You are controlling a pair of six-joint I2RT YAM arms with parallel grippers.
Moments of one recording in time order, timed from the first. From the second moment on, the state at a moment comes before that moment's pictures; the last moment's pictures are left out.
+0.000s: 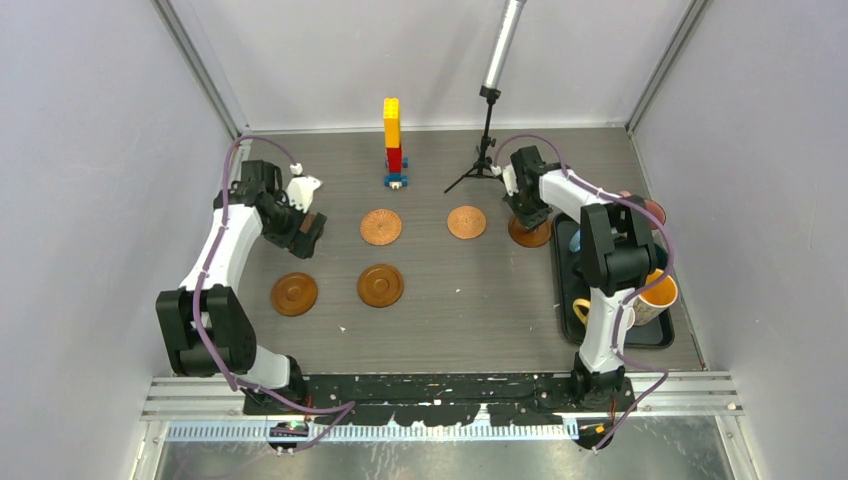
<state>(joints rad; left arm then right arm) 0.07 1.46 1.18 -0.87 0.22 0.57 0.24 2.02 1.45 -0.69 0.12 -0.28</state>
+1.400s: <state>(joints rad) 0.06 1.37 1.16 -0.90 0.21 0.57 0.68 1.86 1.25 -0.67 -0.06 -0.08</state>
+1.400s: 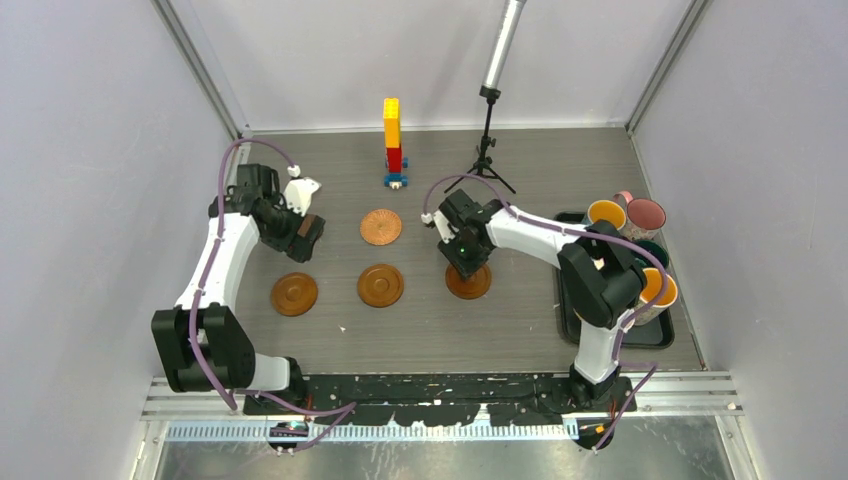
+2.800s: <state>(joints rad) -0.81 1.99 1.79 -0.75 0.34 0.18 -0.84 1.61 1.60 -1.19 -0.23 -0.44</state>
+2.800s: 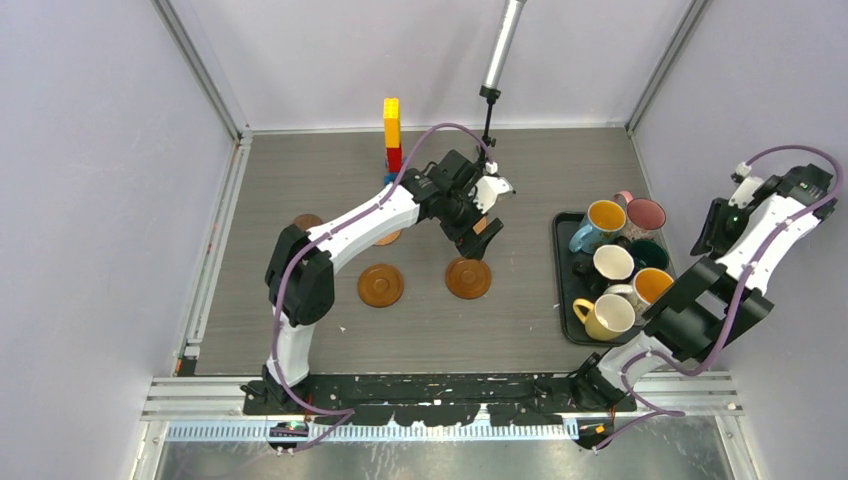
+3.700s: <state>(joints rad) -0.76 1.99 1.83 -0.79 0.33 0.24 -0.75 1.75 1.25 -0.91 -0.12 -0.51</state>
